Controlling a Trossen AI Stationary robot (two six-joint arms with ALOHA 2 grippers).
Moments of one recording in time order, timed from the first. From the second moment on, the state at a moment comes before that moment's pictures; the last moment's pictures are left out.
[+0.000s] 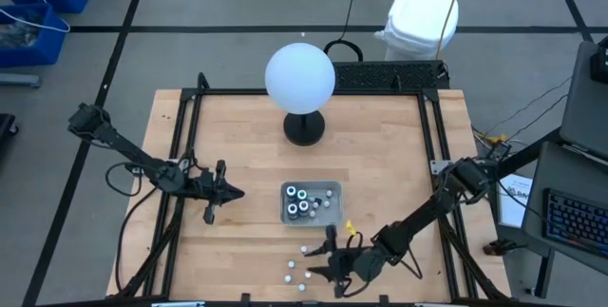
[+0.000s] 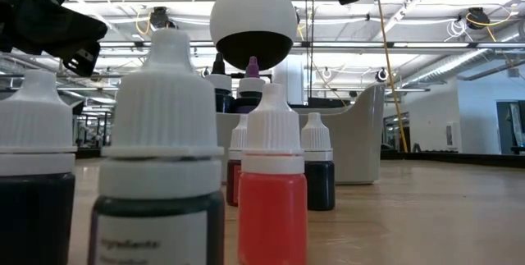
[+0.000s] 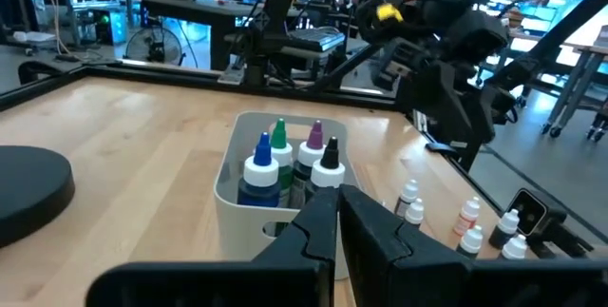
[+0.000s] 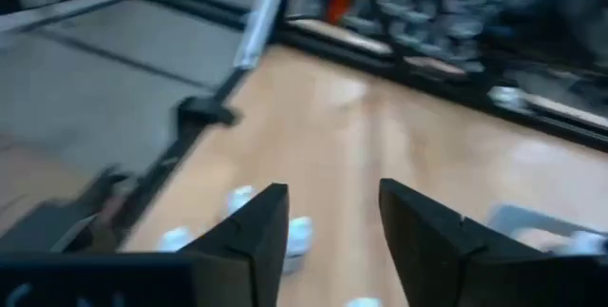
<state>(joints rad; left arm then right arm) -0.57 0.67 0.02 0.60 -0.45 -0.20 0.69 1.97 1.05 0.61 0.59 -0.06</state>
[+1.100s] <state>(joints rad) -0.57 0.67 0.02 0.60 -0.45 -0.19 0.64 1.99 0.96 0.48 0.47 0.07</state>
